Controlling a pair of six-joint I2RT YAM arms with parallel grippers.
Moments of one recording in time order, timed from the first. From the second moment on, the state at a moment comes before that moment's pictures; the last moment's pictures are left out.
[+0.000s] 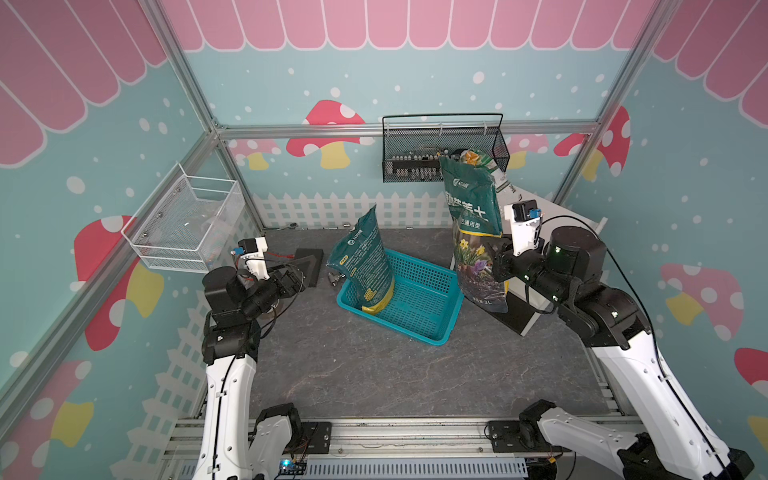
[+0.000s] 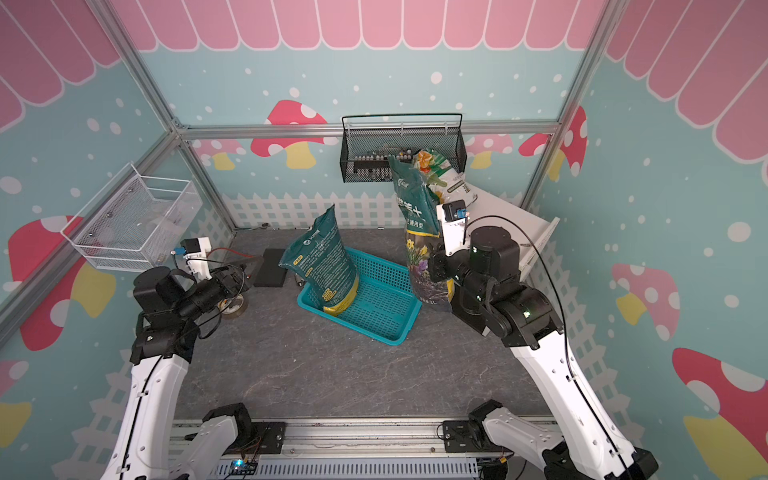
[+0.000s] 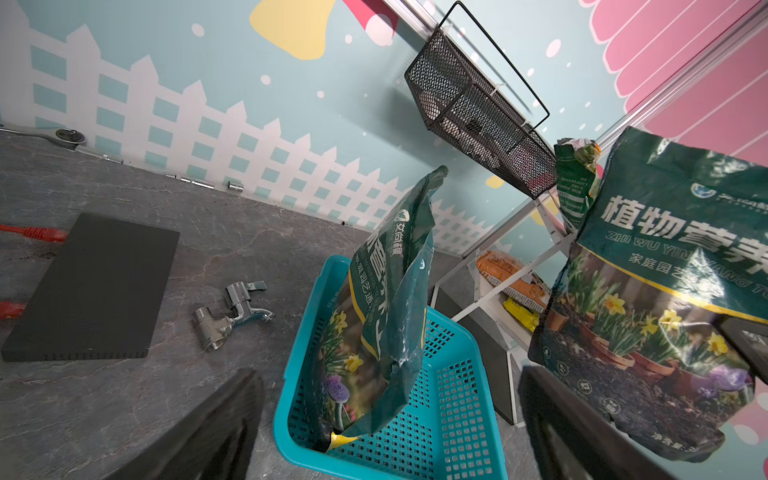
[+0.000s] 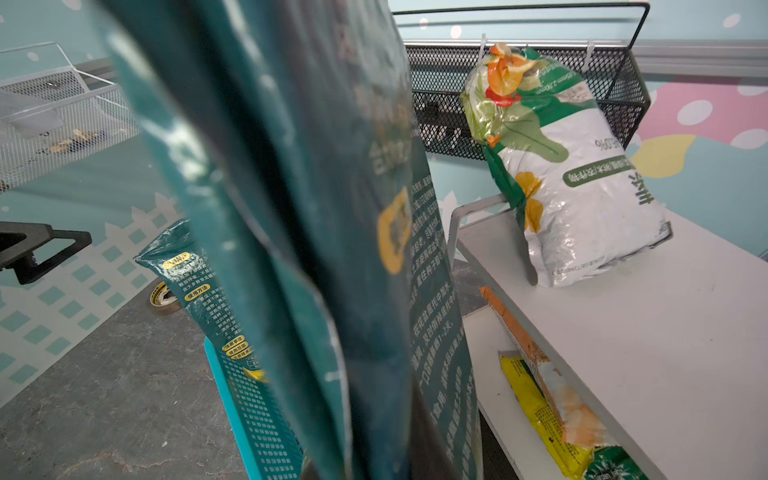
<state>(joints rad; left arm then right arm) 0.26 0.87 0.89 -0.24 0.75 -0.47 0.52 1.07 1.46 -0.65 0.06 0.07</state>
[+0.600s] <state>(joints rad) 0.26 0.87 0.89 -0.25 0.74 -0.46 0.85 1.24 1.29 -0.39 0.52 0.12</state>
